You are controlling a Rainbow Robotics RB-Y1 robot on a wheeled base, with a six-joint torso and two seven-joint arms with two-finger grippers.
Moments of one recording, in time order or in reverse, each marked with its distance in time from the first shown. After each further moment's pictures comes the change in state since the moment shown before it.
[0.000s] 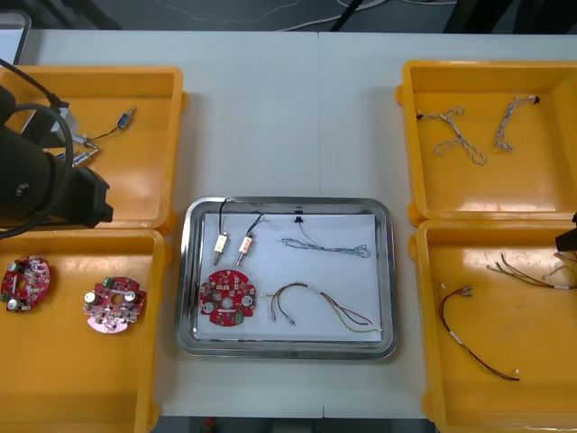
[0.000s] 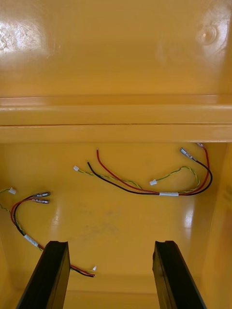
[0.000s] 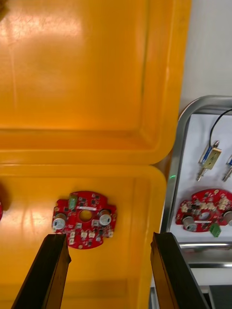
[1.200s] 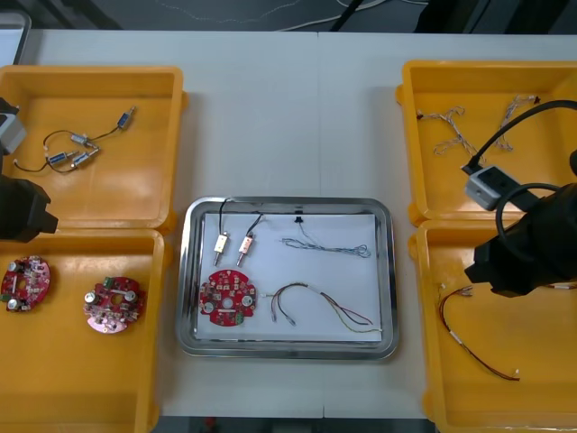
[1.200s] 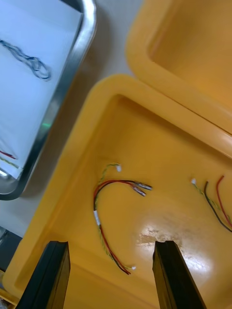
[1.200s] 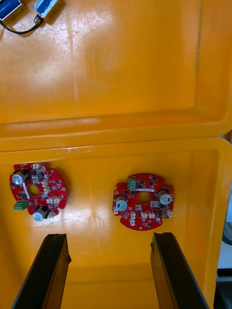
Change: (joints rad) right arm -0.094 -0.057 0.398 -0.250 -0.103 0.000 0.000; left arm 0.144 0.077 0.185 -0.015 0.046 0.000 -0.231
